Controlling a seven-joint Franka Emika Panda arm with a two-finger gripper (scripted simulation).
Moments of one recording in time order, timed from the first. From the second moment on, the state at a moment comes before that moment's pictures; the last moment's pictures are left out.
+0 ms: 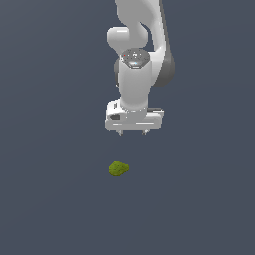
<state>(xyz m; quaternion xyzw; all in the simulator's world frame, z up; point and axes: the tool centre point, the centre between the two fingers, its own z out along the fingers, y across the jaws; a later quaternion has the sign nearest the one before) 0.002 0.021 0.191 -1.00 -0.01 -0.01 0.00</state>
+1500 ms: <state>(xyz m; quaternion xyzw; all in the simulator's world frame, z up) 0.014 0.050 0.196 -1.00 -0.09 -0.02 0.01</state>
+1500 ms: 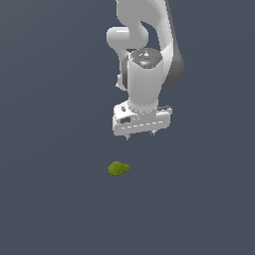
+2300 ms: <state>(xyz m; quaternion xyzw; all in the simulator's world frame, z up) 0.039 0.028 0.168 -0.96 -0.27 -0.01 0.00</state>
